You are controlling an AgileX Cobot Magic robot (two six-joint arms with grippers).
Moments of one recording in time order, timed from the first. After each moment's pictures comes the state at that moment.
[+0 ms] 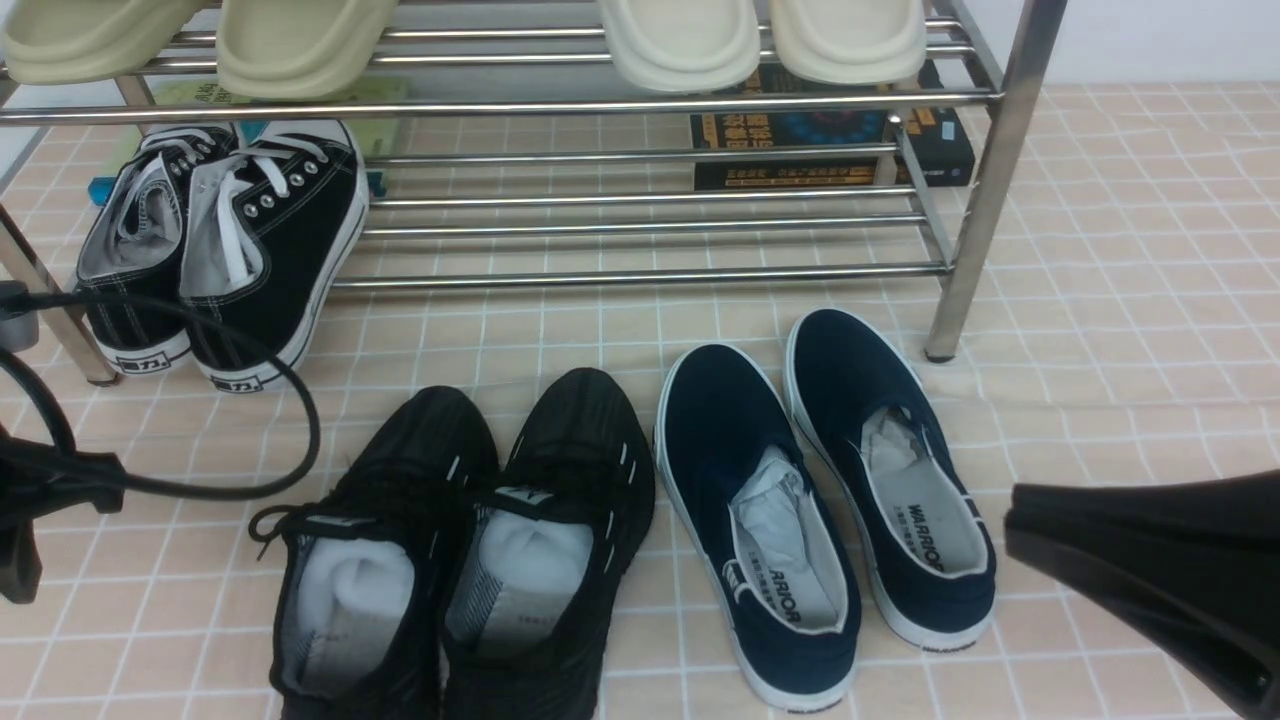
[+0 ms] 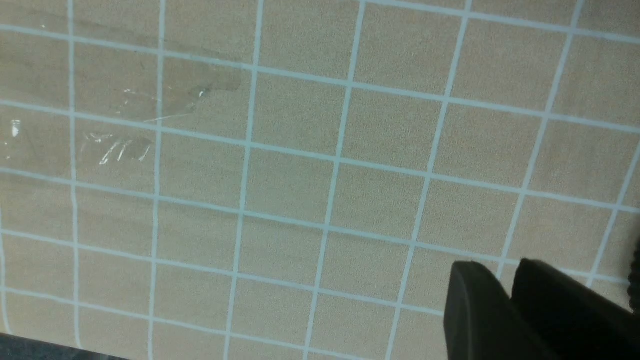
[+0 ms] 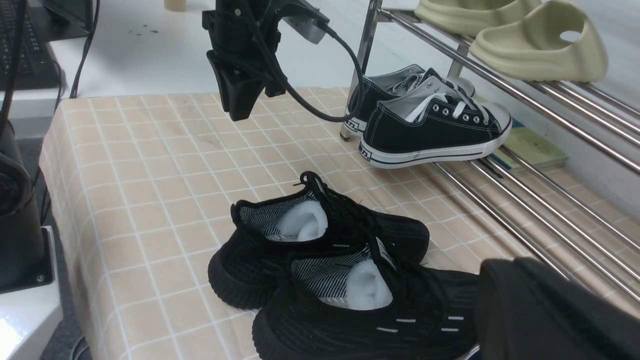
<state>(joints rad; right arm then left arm) 1.09 0.68 -0.63 -0.35 0.20 0.18 0.09 1.35 -0.98 0.14 1.12 -0.09</state>
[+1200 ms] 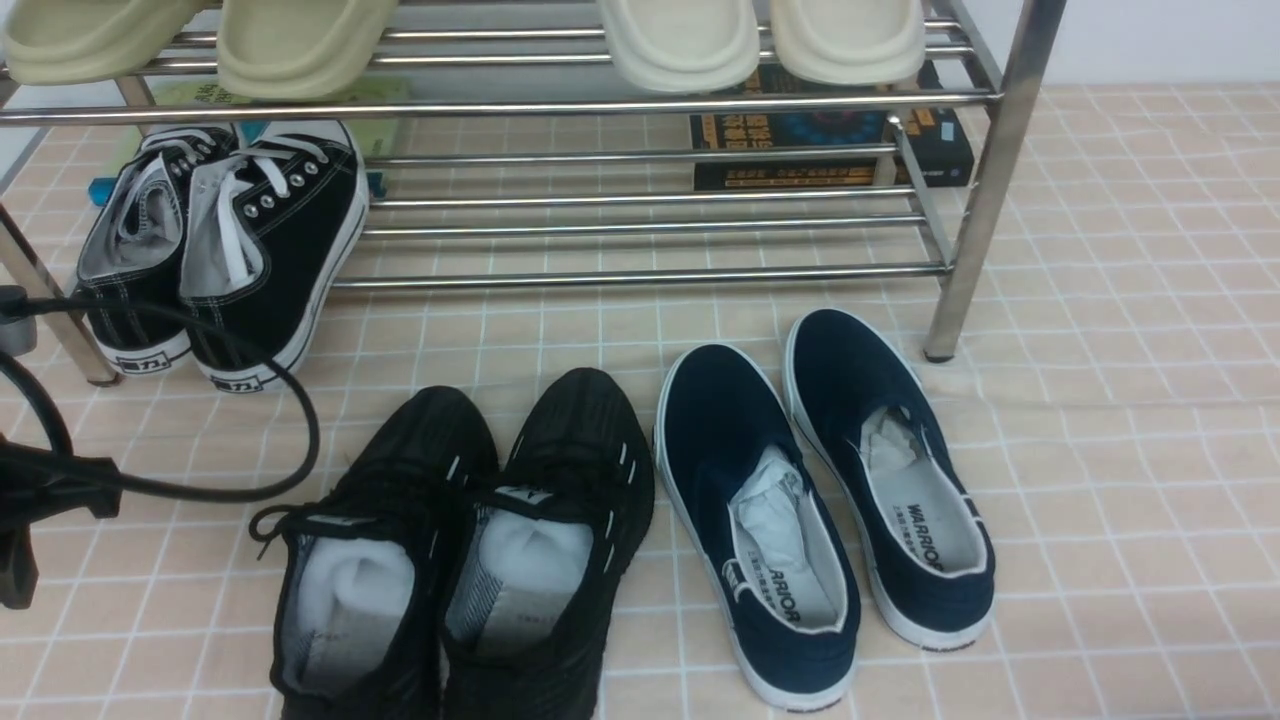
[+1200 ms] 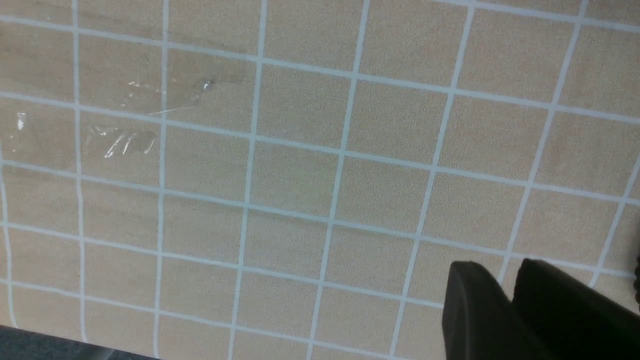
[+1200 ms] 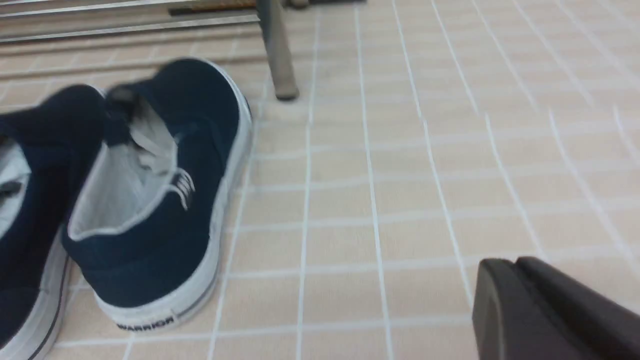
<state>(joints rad) 0.05 0.15 0.02 0.03 0.22 0.18 0.09 1.35 -0.98 0.15 1.13 -0.09</state>
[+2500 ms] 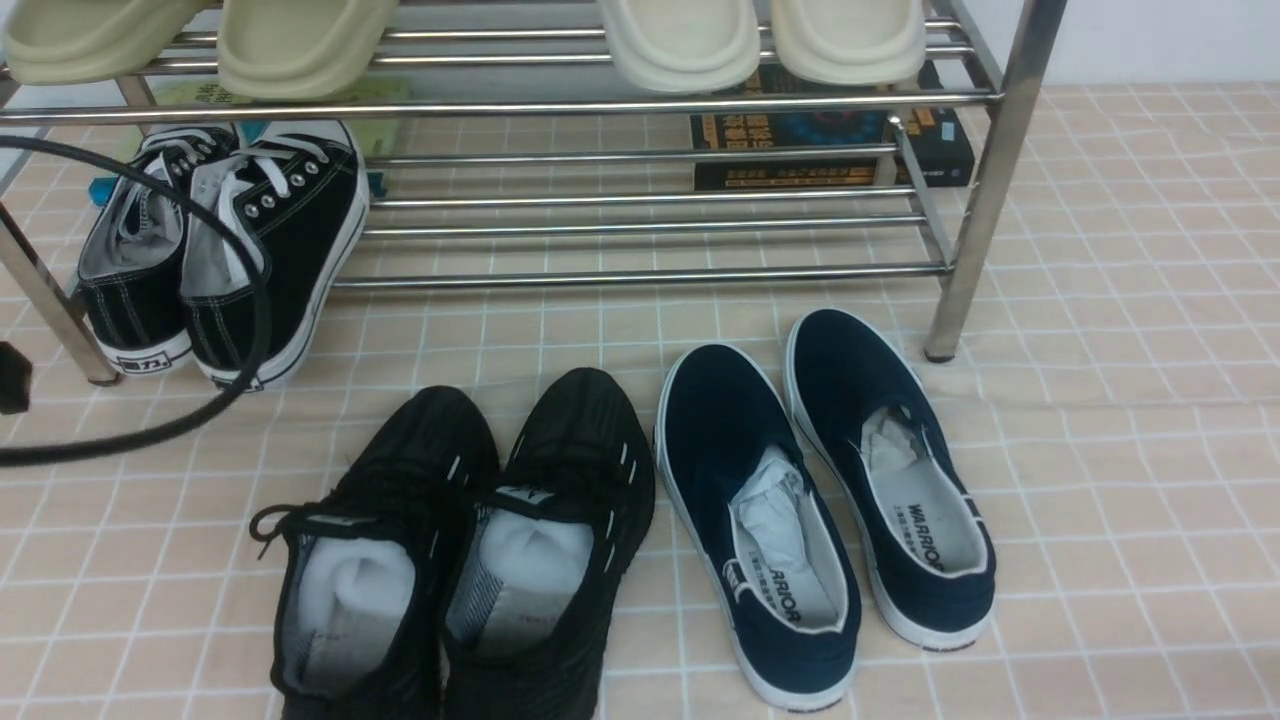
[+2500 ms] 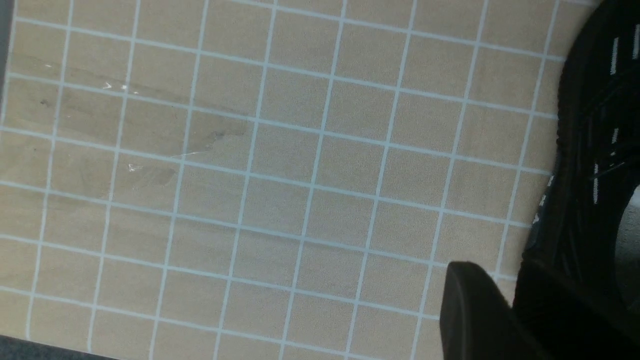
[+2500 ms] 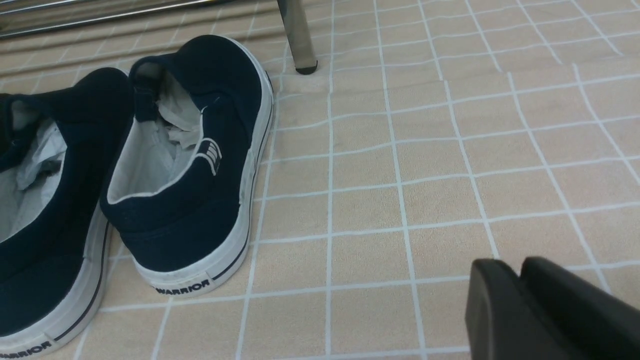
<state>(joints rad) 0.09 -0.01 0.01 0.05 0.40 0.18 0.09 1.11 -1.12 0.09 1.24 -0.09</state>
